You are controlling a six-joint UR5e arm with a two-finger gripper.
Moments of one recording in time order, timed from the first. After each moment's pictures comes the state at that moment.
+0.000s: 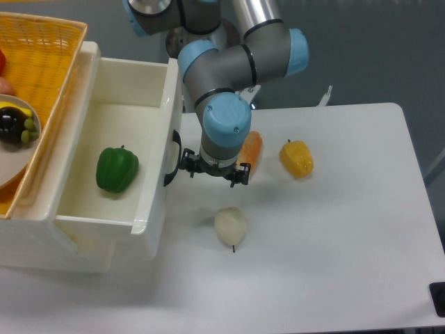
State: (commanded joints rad) arm 2.37 -1.85 -1.70 -1.32 1.49 0.57
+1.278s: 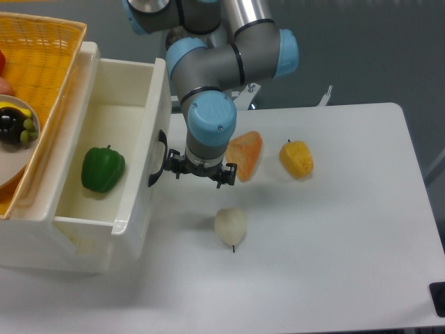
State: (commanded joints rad) arm 2.33 -1.83 -1.69 -1.35 1.46 0.51
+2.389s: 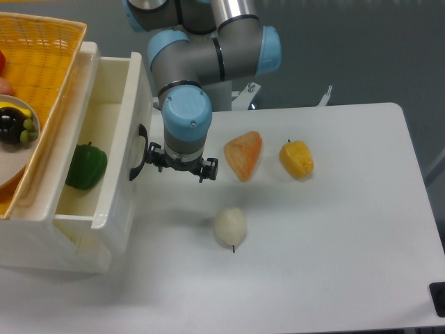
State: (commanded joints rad) arm 2.26 -1.82 -1.69 -1.36 1.46 0.45
